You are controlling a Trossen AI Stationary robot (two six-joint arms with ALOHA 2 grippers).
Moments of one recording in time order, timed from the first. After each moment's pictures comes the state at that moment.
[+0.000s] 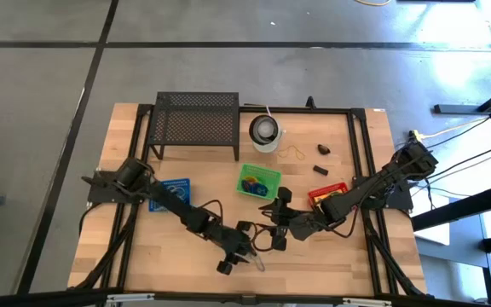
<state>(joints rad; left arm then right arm) -0.45 2.05 1.08 0.31 0.02 -0.13 0.53 1.64 0.92 0.11 0.58 0.33</state>
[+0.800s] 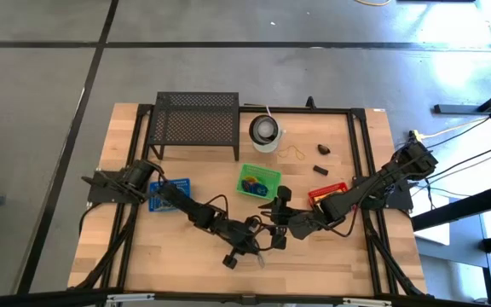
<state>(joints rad) -0.39 2.14 1.08 0.41 0.08 0.01 0.52 1.64 0.92 0.10 0.58 0.30</state>
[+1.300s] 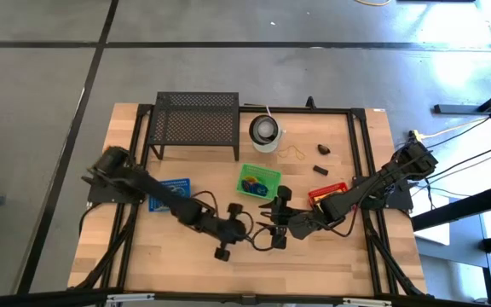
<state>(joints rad) -0.44 1.82 1.07 -0.04 -0.24 -0.10 0.52 1.64 0.92 0.10 0.59 0.28</state>
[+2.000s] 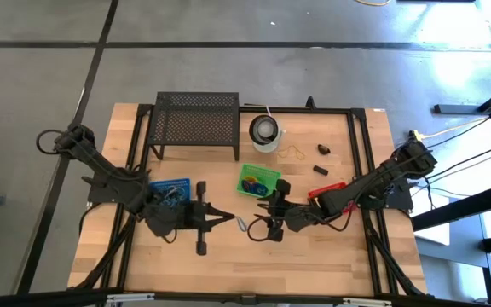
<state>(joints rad) -0.63 1.36 1.08 0.01 -0.74 -0.07 0.47 1.64 0.92 0.10 0.59 0.27</state>
